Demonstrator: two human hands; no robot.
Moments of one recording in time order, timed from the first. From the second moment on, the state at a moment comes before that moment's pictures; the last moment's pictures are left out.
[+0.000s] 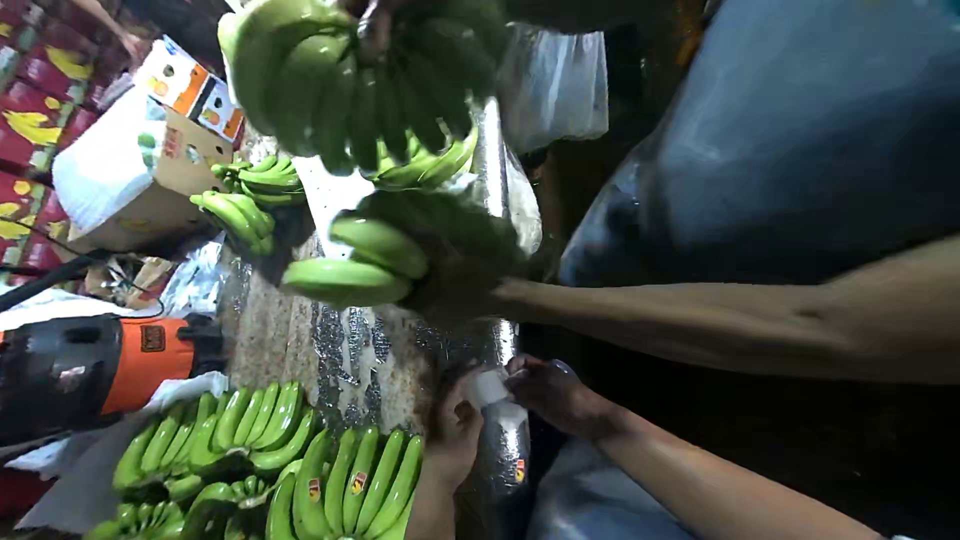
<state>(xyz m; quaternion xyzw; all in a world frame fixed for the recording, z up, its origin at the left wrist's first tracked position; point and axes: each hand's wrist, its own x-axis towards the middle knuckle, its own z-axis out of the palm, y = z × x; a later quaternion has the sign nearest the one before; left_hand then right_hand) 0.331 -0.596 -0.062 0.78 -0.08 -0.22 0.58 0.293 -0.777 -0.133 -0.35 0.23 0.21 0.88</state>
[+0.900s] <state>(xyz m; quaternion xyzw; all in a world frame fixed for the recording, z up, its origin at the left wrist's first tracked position) 0.251 -0.592 -0.073 0.73 0.00 -0.24 0.64 0.235 -0.759 -0.089 -0.31 0.34 0.15 0.87</state>
